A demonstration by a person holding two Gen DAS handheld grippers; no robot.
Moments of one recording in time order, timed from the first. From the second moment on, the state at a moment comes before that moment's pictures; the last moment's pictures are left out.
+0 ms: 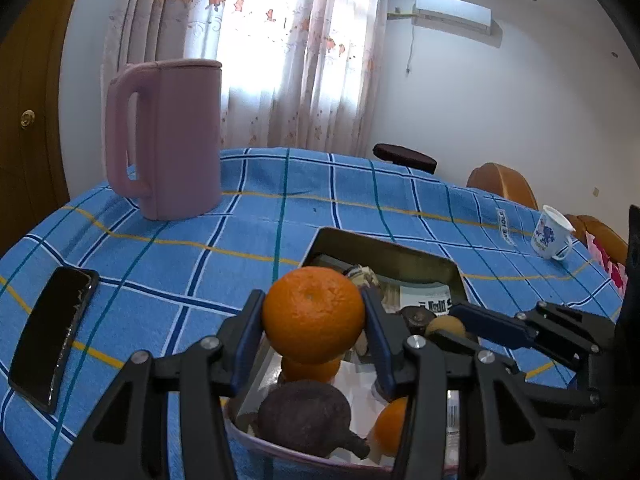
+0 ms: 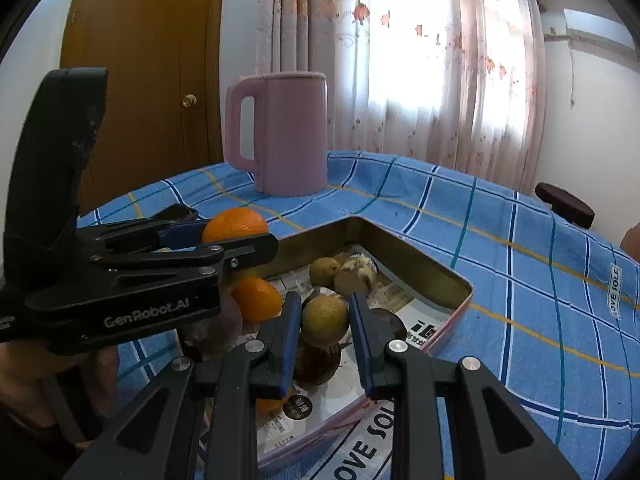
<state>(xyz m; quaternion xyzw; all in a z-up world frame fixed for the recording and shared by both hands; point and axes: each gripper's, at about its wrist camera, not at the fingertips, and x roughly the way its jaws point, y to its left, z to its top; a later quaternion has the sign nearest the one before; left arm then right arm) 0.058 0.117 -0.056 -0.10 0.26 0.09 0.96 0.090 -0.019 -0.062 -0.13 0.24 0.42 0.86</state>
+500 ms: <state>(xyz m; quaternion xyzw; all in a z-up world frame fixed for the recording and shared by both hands) 0.057 0.117 -0.059 -0.10 0.27 0.09 0.95 0.094 -0.010 -0.068 -0.14 0.27 0.44 0.84</state>
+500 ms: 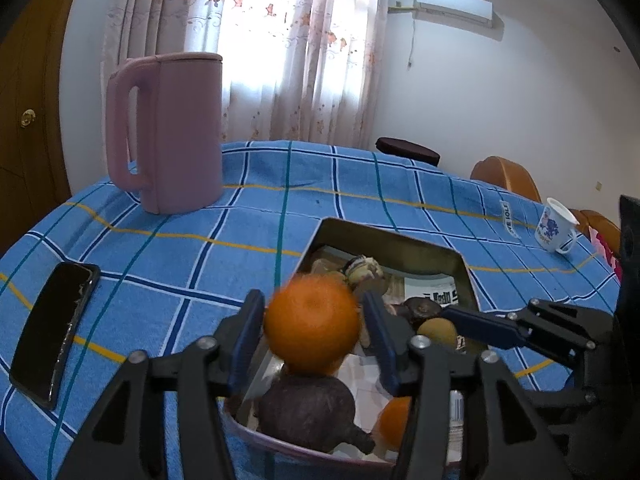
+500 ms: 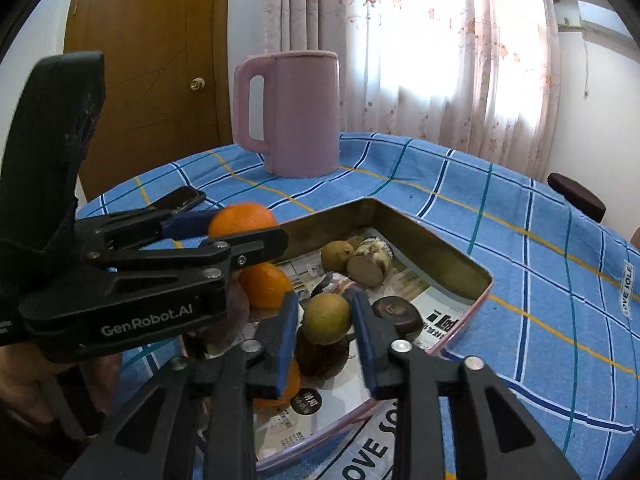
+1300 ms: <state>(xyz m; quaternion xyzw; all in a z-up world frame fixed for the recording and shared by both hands) 0.023 0.107 -0.030 -0.10 0.20 0.10 0.97 0.084 -0.083 -0.032 -0.07 0.20 0.33 0.92</state>
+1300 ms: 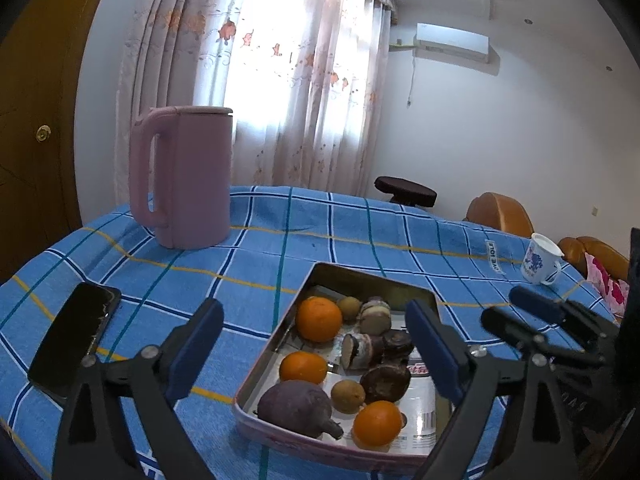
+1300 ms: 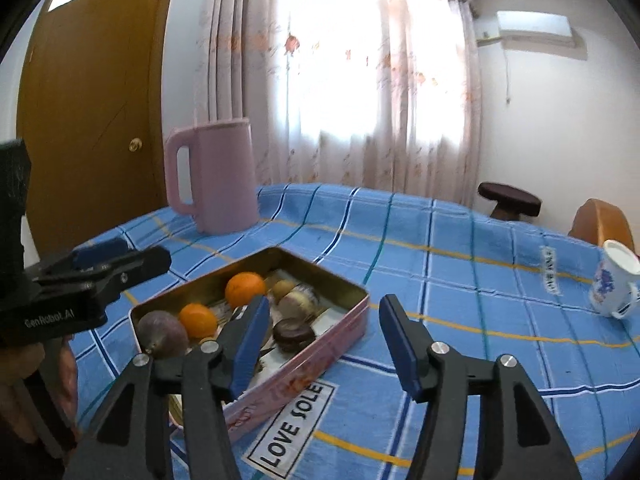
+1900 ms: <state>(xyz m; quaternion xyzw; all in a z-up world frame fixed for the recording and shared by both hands) 0.015 0.085 -0.023 -0.10 0.19 0.08 0.97 0.066 -0.112 -0.011 -0.05 0.17 0.31 0.93</state>
